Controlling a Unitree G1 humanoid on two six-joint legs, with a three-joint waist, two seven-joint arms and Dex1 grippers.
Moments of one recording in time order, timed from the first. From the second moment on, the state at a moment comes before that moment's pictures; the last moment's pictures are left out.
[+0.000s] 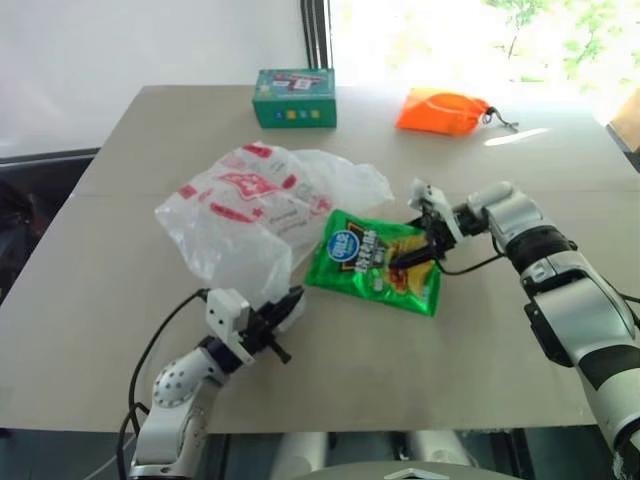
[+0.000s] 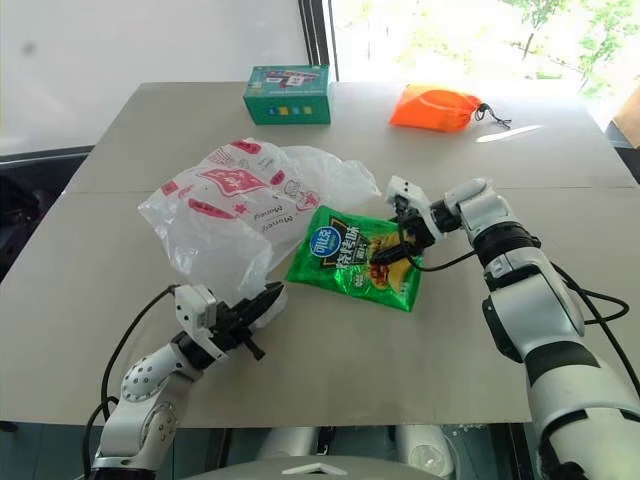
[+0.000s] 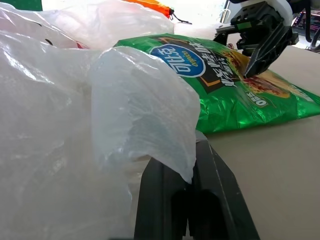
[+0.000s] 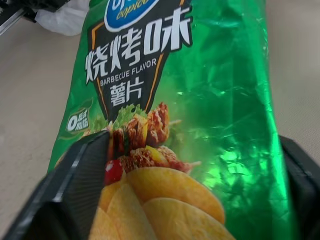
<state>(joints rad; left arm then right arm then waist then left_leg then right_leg) 0.20 0.36 0.07 -0.20 -0.42 -0.04 -0.77 -1.10 -0.40 0.37 0.99 0.08 0.31 1.52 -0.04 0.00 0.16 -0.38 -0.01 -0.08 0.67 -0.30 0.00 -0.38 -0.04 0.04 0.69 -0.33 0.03</state>
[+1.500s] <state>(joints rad) -0.10 0.41 -0.09 -0.27 -0.59 0.15 -1.06 -0.64 -0.64 0.07 0.20 0.60 1.04 1.36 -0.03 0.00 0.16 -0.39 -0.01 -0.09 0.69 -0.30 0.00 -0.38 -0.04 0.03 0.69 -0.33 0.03</state>
